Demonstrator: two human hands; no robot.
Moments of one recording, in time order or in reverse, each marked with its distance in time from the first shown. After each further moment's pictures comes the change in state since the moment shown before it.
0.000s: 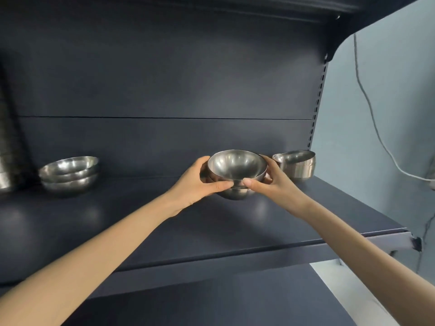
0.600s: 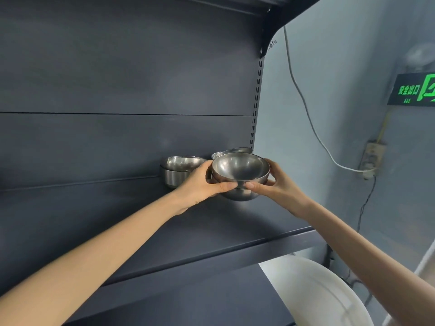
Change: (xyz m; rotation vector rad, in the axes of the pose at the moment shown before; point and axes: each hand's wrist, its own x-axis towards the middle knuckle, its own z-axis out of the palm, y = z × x) left_hand 0.086 0.006 0.152 -0.061 -0.185 0.026; right_hand -0.035 0.045 -0.151 -0.076 0.185 0.073
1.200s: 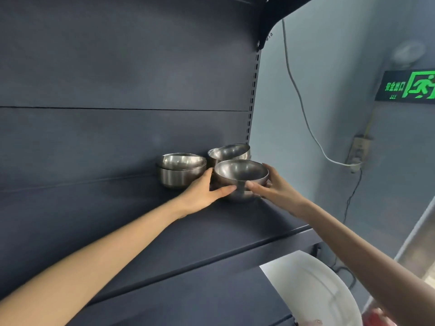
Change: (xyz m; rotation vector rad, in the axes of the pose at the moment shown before) left_hand 0.014 -0.028 0.000 0.259 -0.072 -0.104; right_hand 0.009 0.017 0.003 -0.128 0.036 0.155
